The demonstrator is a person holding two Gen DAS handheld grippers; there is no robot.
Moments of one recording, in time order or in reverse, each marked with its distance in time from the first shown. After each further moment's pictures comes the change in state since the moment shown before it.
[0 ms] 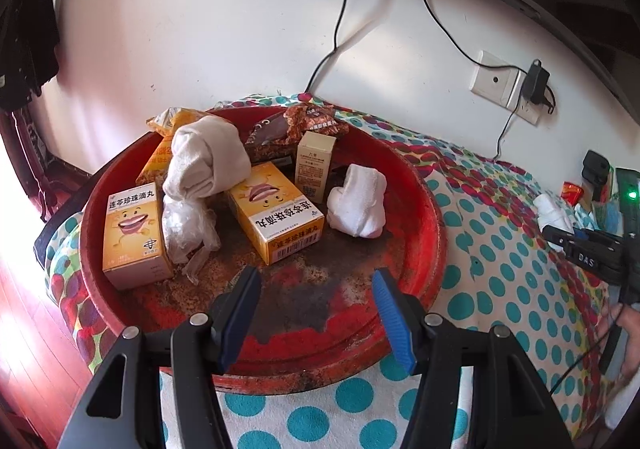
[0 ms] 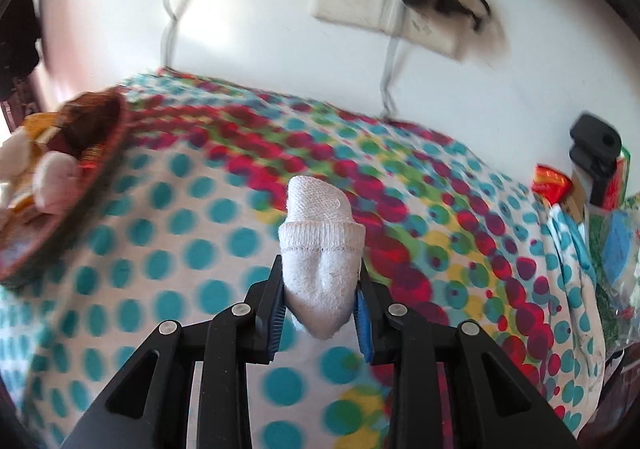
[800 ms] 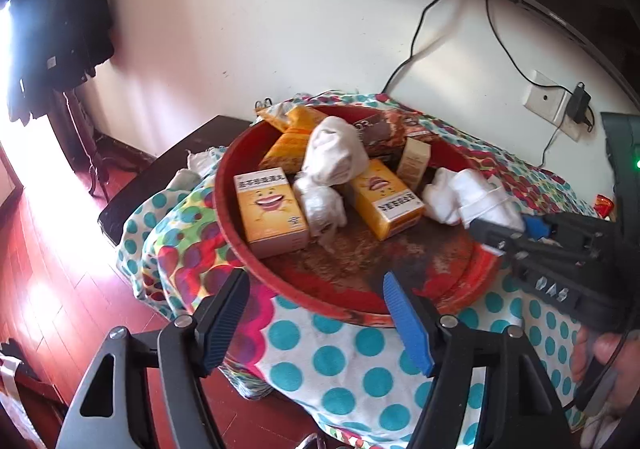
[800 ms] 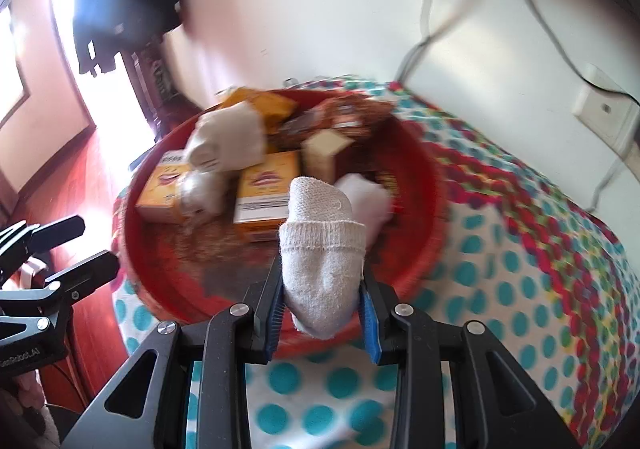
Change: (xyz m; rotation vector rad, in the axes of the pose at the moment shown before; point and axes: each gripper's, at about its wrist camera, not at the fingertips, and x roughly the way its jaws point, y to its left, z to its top) left arm -0.062 0.064 -0.001 -0.069 0.056 0.170; right arm -0.035 0.218 0.031 -0.257 0.010 0.377
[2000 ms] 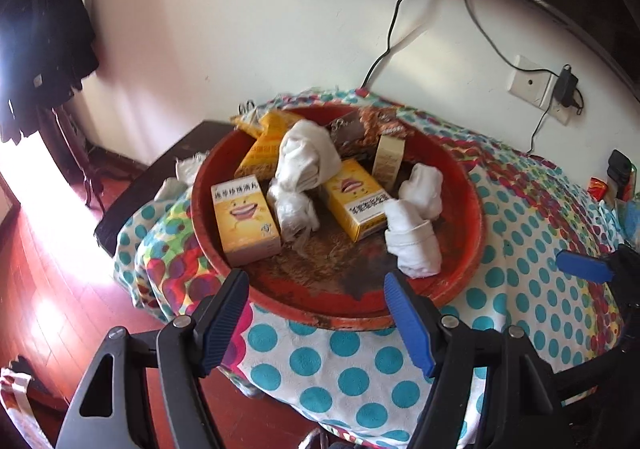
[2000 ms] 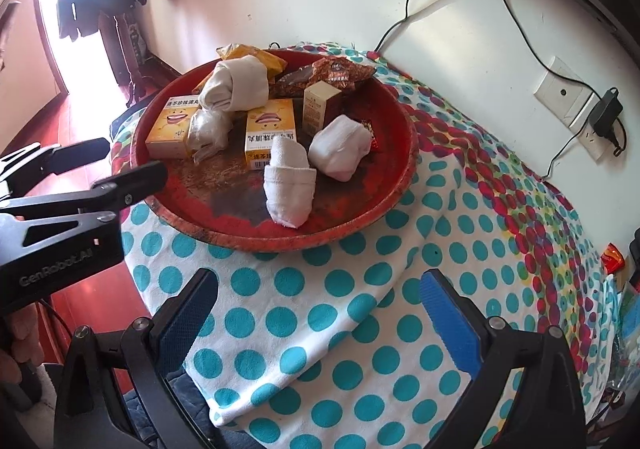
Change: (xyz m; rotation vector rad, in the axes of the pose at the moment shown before) left arm -0.007 -0.029 0.007 0.074 0.011 -0.010; right arm -0.052 0.016 -0.040 0.006 0.127 -0.147
